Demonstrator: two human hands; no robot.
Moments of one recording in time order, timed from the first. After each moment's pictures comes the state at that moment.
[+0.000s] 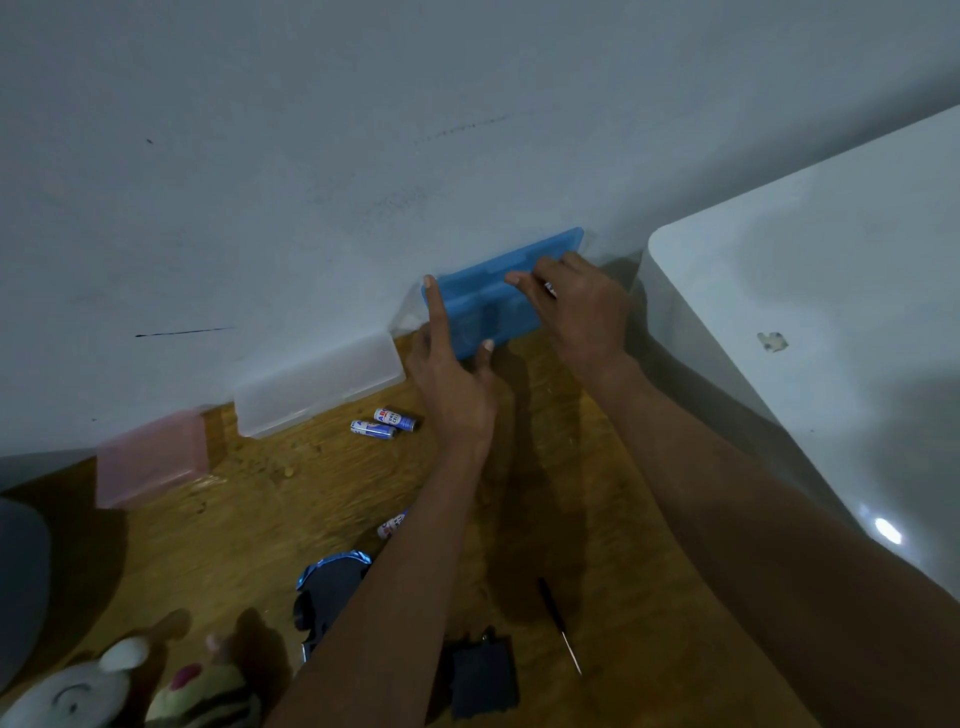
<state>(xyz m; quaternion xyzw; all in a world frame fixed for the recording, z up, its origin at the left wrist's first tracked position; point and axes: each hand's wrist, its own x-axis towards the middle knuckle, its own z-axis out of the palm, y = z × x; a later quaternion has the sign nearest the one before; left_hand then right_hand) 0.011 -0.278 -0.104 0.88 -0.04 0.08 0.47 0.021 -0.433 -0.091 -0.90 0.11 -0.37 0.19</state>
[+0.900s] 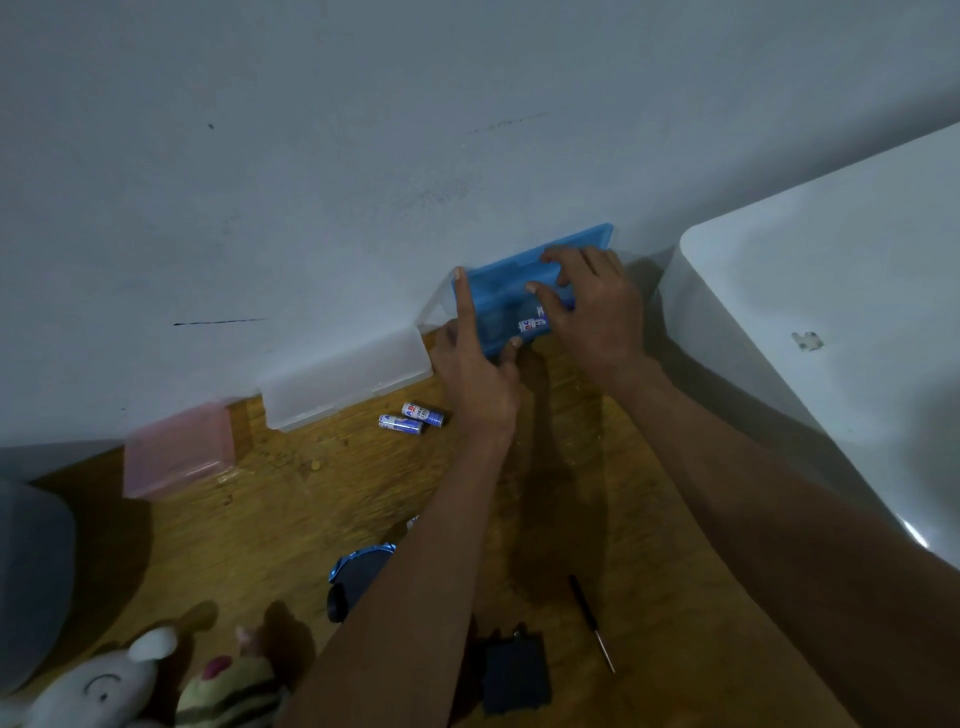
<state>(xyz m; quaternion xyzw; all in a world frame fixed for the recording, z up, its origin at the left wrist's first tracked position) 0.015 -0.273 -0.100 0.88 -0.04 0.04 0.48 0.015 -0.417 -0.087 -0.91 0.08 -0.33 0.22</state>
